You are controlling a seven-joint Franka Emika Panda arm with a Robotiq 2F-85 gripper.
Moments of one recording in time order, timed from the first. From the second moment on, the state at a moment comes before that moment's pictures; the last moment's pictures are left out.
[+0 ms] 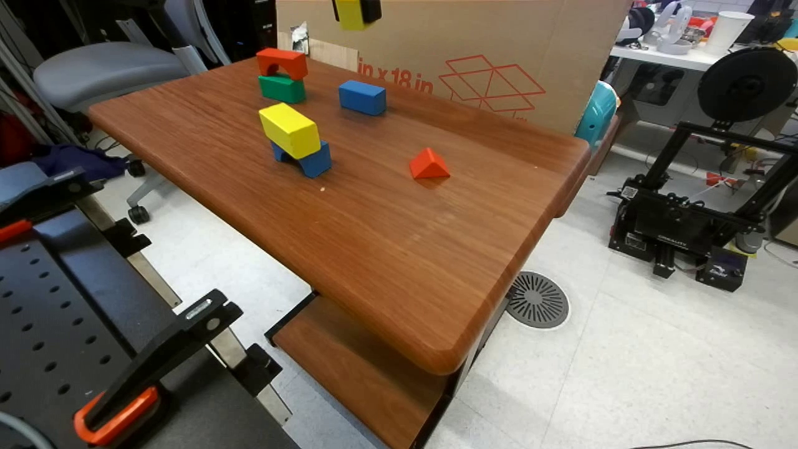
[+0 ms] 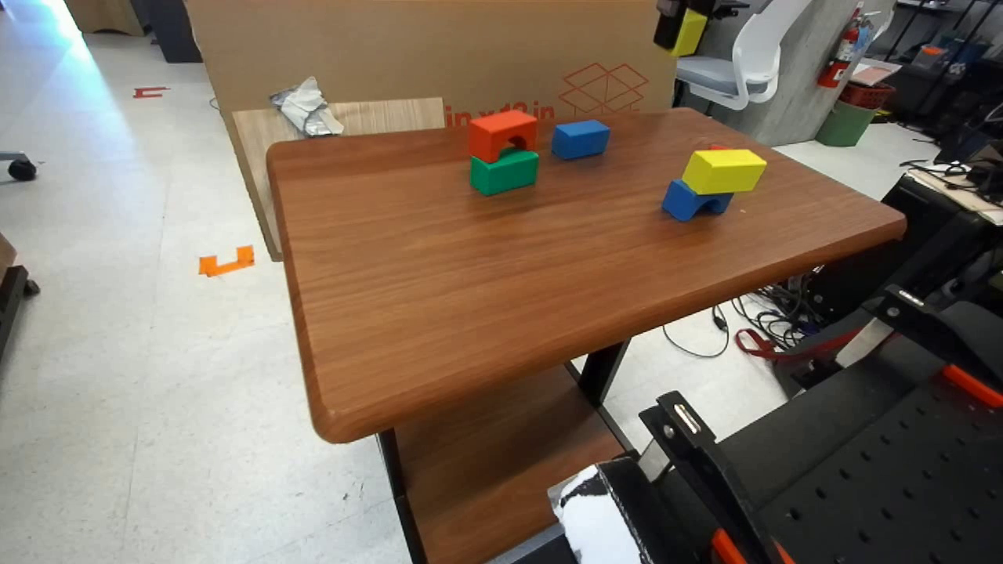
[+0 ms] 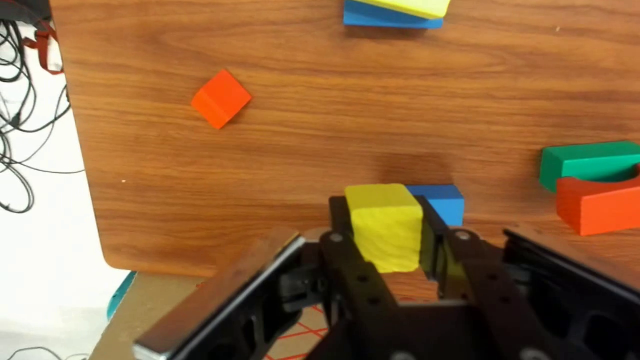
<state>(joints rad) -0.03 0.31 -0.01 -2.05 -0.13 2.45 -0.05</state>
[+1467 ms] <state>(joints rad) 0.01 0.59 0.03 -1.78 -0.12 2.37 -0.04</state>
